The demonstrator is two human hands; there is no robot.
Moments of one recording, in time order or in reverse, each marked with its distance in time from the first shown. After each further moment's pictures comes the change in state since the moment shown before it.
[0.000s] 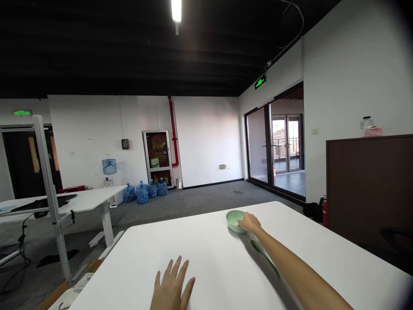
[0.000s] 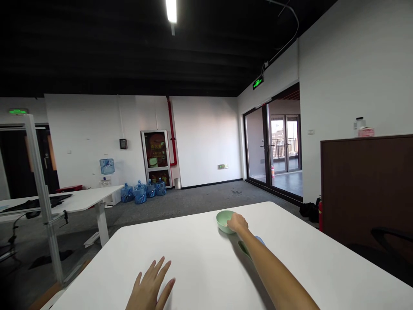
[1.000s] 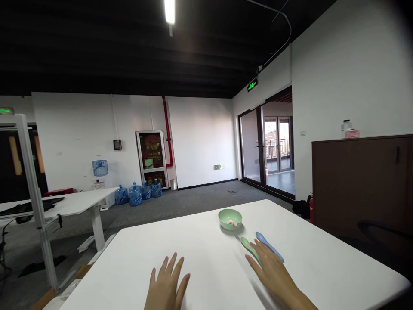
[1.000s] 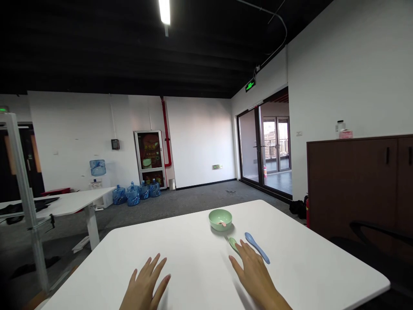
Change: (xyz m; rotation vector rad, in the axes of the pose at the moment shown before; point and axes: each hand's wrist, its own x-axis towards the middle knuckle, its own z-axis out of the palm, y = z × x) left_hand -0.002 0.022 -0.016 0.041 0.004 0.004; right_hand -0.170 0.094 0.012 0.140 0.095 -0.263
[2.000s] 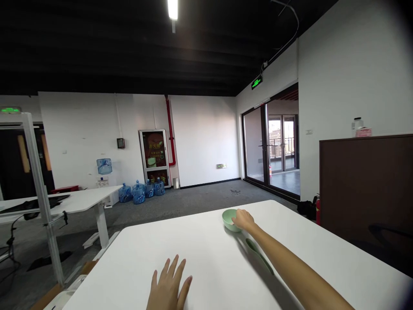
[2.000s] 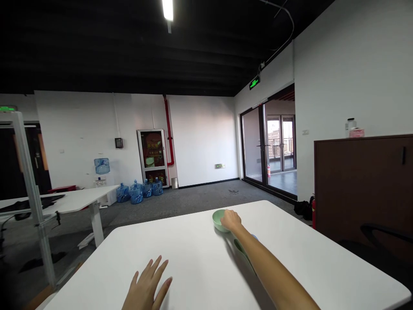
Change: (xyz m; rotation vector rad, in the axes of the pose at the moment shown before) left_hand 0.002 -0.016 0.019 -0.055 0.017 -0.003; right_hand 0.188 -0.057 0.008 -0.187 -0.163 0.173
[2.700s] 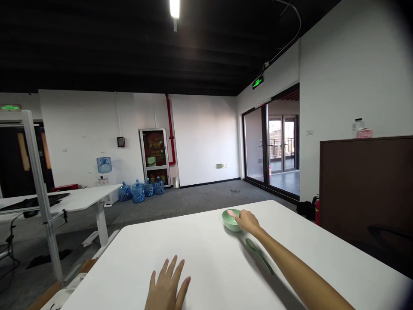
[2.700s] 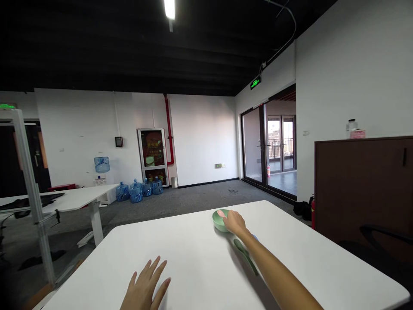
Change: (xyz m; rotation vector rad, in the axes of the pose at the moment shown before) left_hand 0.000 -0.002 -0.001 -0.003 -0.019 -0.011; right_hand -0.017 0.012 -0.007 0.049 0.038 0.013
